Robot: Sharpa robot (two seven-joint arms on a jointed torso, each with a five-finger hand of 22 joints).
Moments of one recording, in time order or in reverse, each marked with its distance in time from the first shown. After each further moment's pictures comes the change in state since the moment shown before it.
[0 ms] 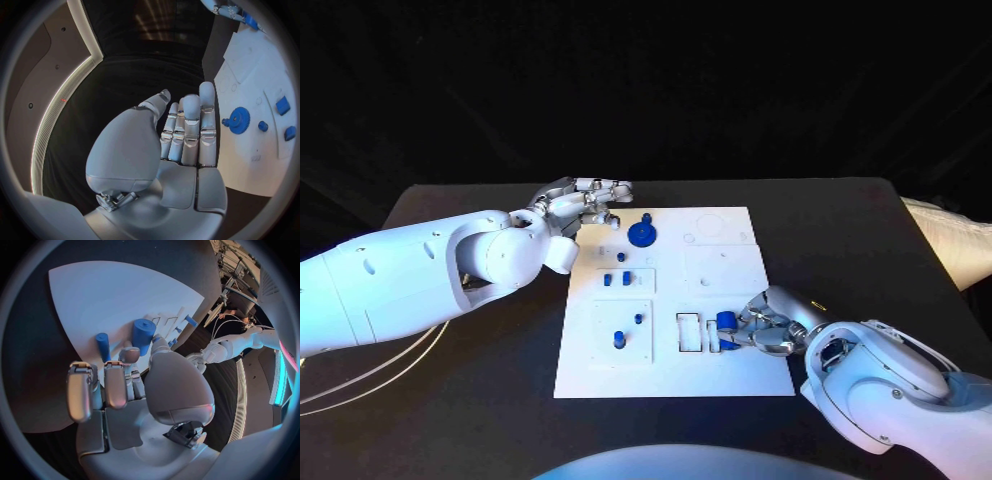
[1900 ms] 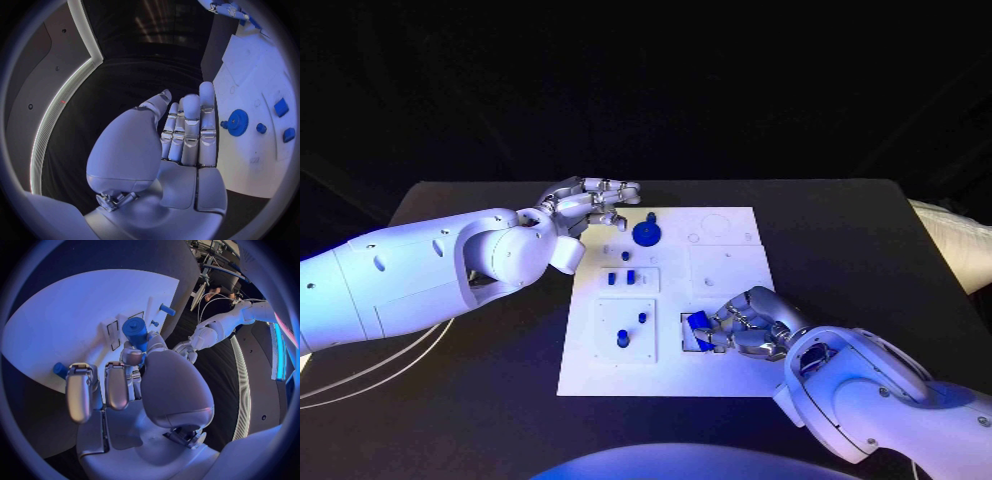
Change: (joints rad) left arm -0.002 0.002 0.000 0.001 -0.021 0.016 -0.007; left_hand 0.009 0.009 -0.008 -0.008 0.000 -0.003 -0.003 0.004 -0.001 -0.007 0.000 0.012 0.001 0.000 0.000 0.000 -0.008 0.000 0.000 0.000 -0.005 -0.002; right arm -0.004 0.074 0.000 0.033 0.171 -0.114 0.022; right_hand 0.111 0.019 0.051 0.004 0.101 0.060 -0.020 0.028 -0.073 0.041 -0.025 -0.006 0.059 0.000 -0.021 0.004 0.005 -0.016 0.009 -0.013 0.000 0.000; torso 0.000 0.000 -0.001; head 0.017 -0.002
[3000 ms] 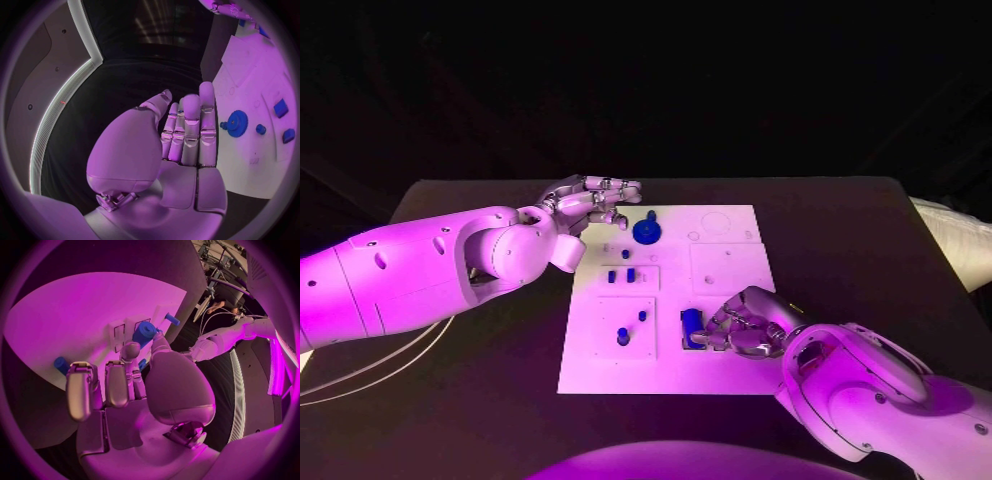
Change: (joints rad) left arm 0.000 -0.001 0.000 0.000 -0.004 0.006 -0.003; left_hand 0.008 0.000 0.000 0.000 0.000 -0.004 0.004 0.000 0.000 0.000 0.000 0.000 0.001 0.000 0.000 0.000 -0.002 0.000 0.000 0.000 0.000 0.000; right arm 0.000 0.007 0.000 0.000 -0.120 0.086 -0.028; right_hand -0.059 -0.028 -0.002 -0.070 -0.256 0.012 -0.012 -0.025 0.171 -0.017 -0.002 -0.113 -0.037 0.000 0.000 -0.027 -0.020 0.000 -0.013 -0.001 -0.014 0.001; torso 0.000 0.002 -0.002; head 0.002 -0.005
